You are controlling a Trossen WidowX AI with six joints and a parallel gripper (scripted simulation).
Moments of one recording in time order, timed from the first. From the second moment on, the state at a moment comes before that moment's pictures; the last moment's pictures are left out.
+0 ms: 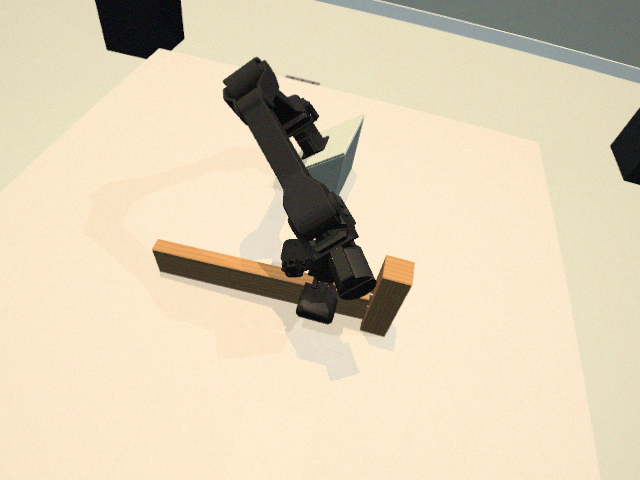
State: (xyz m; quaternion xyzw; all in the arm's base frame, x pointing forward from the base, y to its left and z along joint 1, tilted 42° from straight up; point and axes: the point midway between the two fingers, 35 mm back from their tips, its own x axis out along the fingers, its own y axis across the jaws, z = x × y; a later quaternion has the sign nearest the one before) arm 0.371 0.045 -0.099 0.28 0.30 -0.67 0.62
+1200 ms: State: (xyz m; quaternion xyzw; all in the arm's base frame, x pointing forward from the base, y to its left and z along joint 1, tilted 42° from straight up) arm 0.370 0.042 -0.104 0.28 0.30 -0.67 0.62
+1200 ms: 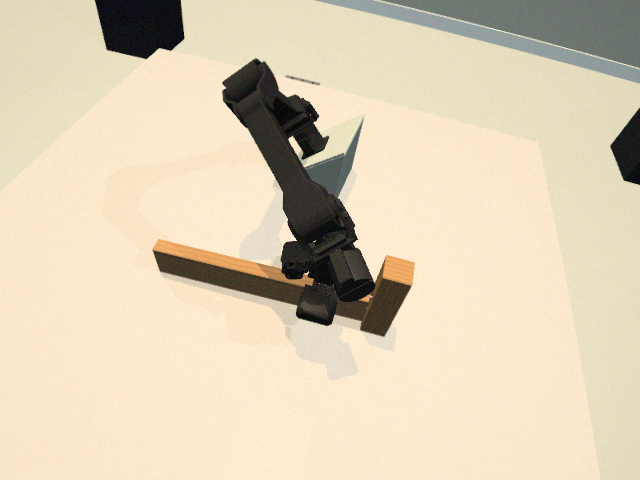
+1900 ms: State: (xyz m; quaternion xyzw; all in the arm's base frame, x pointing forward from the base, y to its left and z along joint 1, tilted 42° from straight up) arm 0.370 0.042 -0.105 0.28 0.30 -0.67 0.62
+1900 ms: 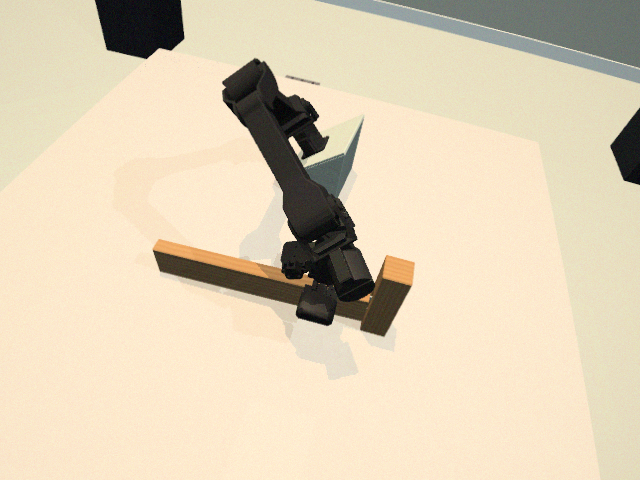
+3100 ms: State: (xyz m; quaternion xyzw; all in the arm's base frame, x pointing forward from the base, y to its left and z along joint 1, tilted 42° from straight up) arm 0.373 0.047 -0.058 0.29 0.30 -0.67 0.62
